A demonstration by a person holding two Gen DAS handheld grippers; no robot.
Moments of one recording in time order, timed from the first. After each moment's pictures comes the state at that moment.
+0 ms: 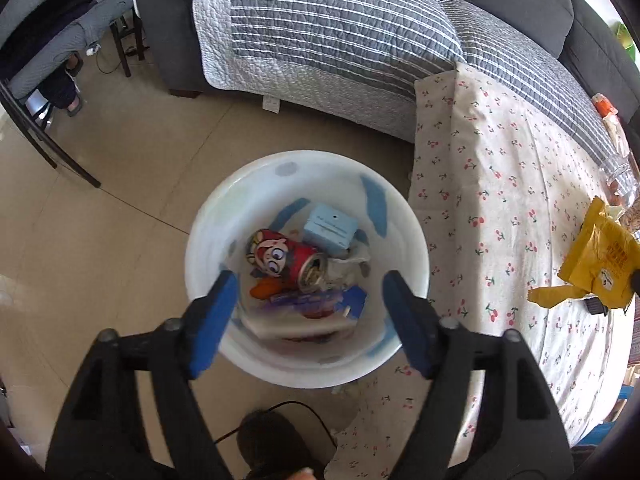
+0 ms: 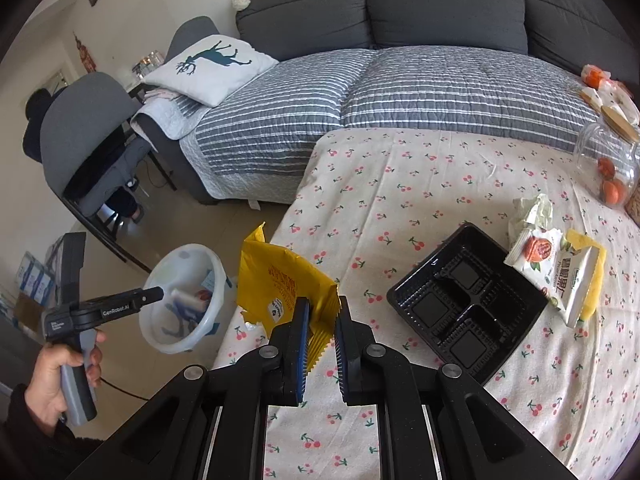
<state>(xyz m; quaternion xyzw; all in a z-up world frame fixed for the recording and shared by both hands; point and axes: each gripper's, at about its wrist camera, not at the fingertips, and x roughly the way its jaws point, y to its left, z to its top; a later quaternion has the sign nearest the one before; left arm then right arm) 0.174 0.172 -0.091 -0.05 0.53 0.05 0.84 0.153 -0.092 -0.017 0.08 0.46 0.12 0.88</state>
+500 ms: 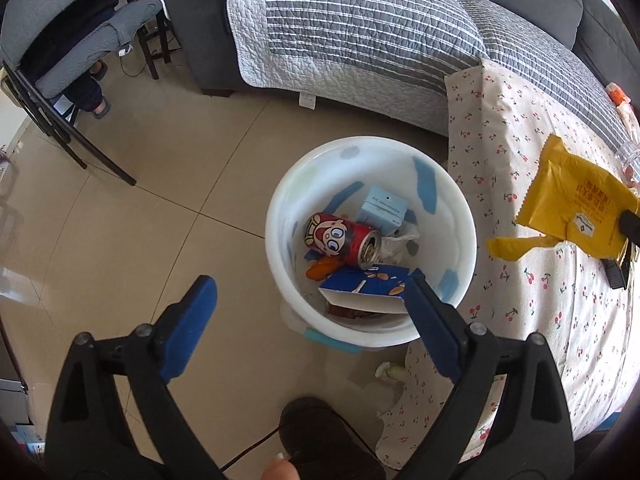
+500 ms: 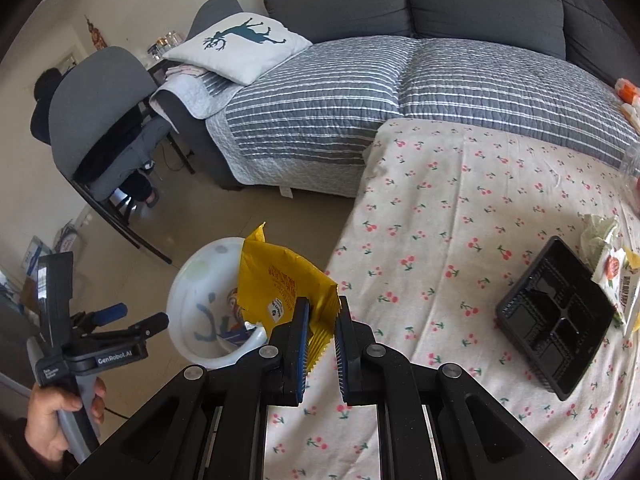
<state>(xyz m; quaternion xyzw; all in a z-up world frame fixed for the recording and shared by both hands) 0.145 0.210 -0.082 -0.03 0.54 0.08 0.84 0.180 0.000 -0.025 0.08 0.48 0.15 0.86</state>
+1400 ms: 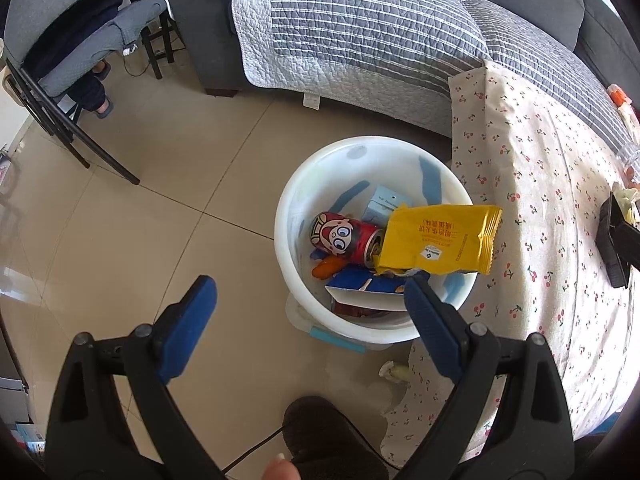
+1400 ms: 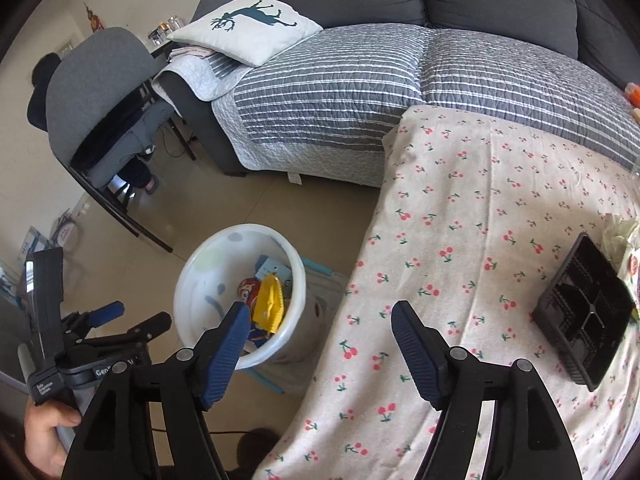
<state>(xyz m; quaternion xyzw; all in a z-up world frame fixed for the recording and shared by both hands) 0.142 0.210 -0.080 -0.03 0.53 0.08 0.84 0.180 0.028 -0.033 0.06 0.50 0.14 0.85</state>
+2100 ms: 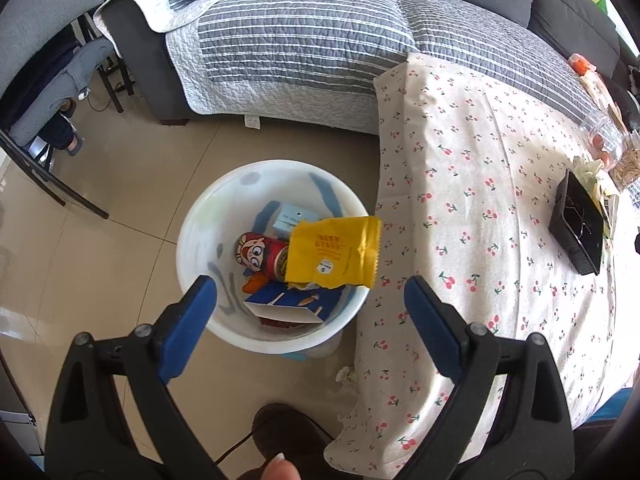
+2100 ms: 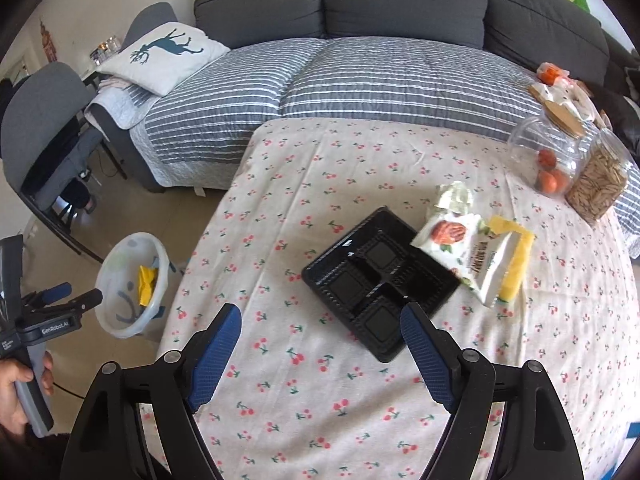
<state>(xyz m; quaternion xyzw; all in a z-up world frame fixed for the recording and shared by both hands) 0.155 0.120 -0.060 0.00 0.52 0.02 0.85 0.139 -0.141 -0.002 0.05 0.49 0.02 0.87</state>
